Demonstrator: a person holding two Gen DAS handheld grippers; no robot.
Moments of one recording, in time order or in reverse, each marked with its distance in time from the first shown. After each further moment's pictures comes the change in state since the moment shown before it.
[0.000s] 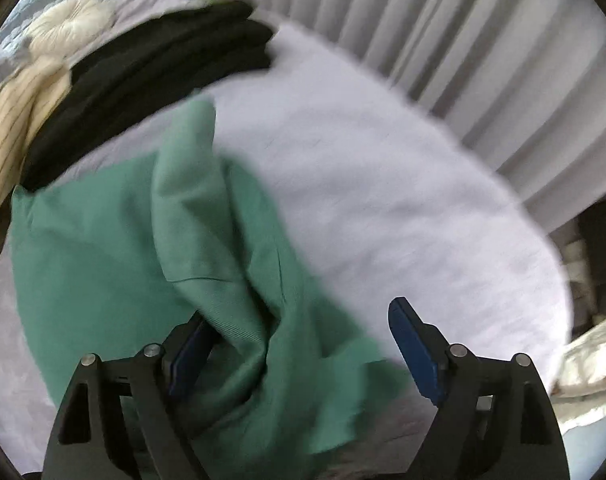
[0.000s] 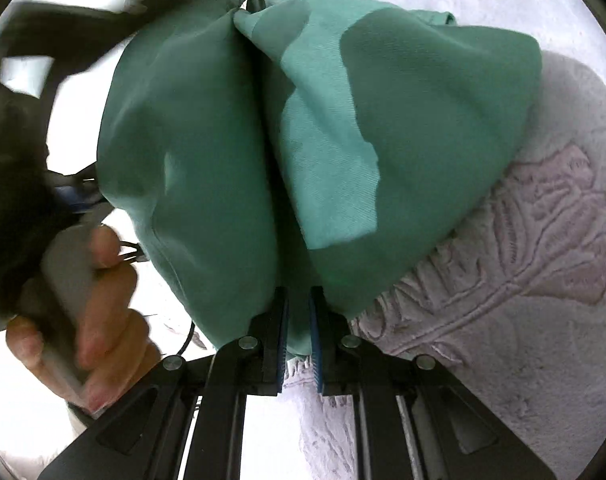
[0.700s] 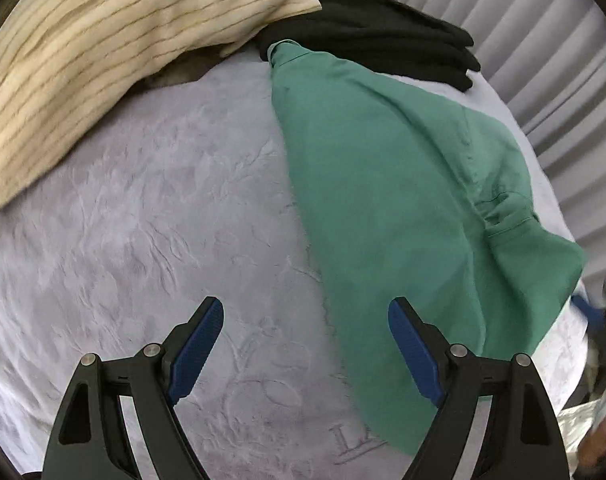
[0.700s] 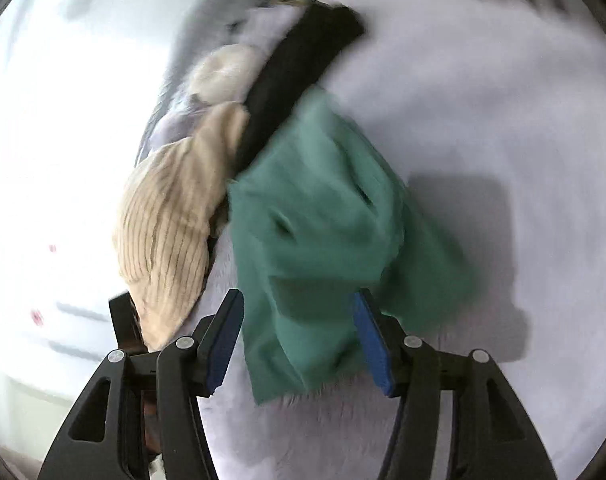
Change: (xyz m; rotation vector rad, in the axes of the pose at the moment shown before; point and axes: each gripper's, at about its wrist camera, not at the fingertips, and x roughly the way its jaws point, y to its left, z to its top) left arm -0.091 0.163 -0.134 -0.455 0.005 0.203; right arm -0.083 0.115 0.017 -0.452 -0.233 -0.238
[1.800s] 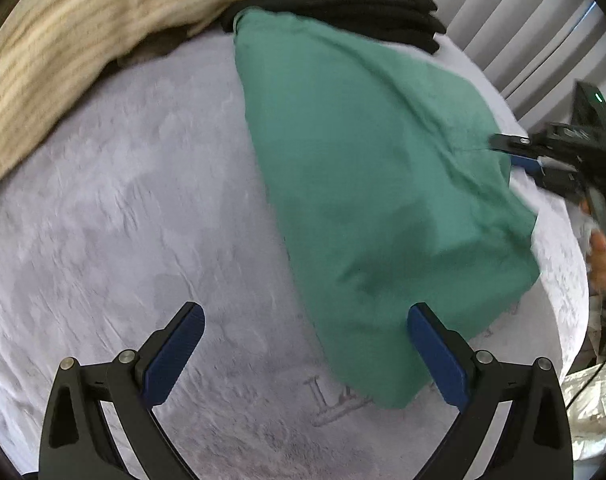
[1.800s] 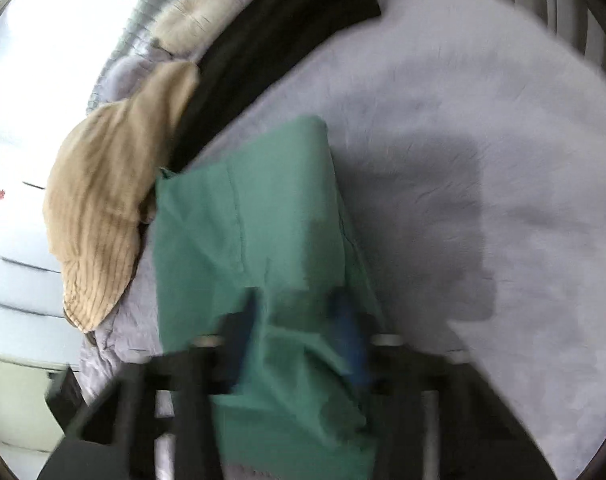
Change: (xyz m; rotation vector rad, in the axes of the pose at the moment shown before) left arm 0.022 -0.033 -0.043 0.080 0.057 -0.020; right arm 0.079 -0.046 0.087 0.031 0.263 -0.134
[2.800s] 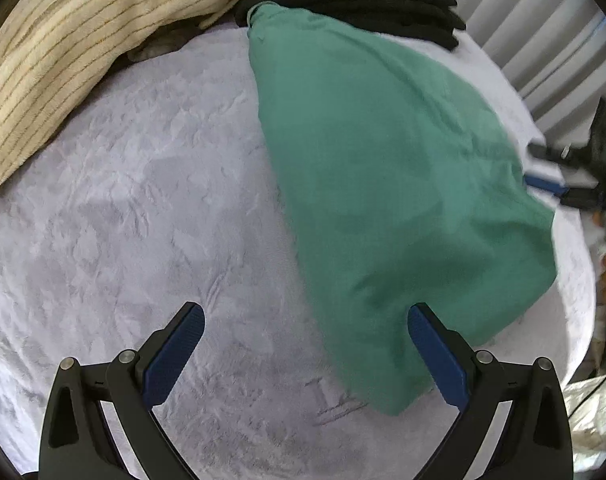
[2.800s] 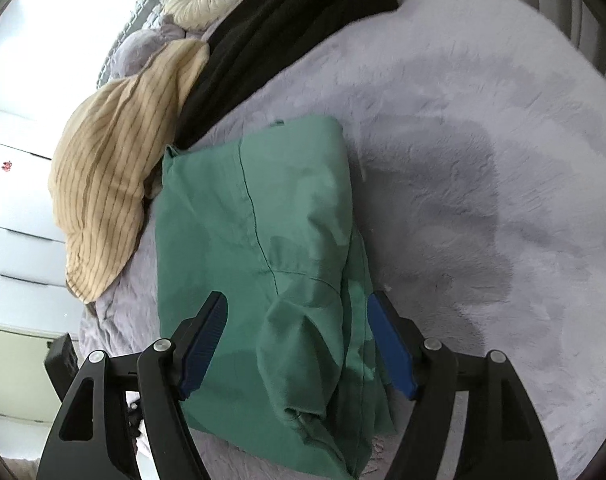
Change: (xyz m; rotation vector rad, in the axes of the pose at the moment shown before) left arm 0.000 -0.006 0.028 -0.046 0.030 0.029; right arm -0.014 -0.008 -0.003 -0.080 0.074 0.024
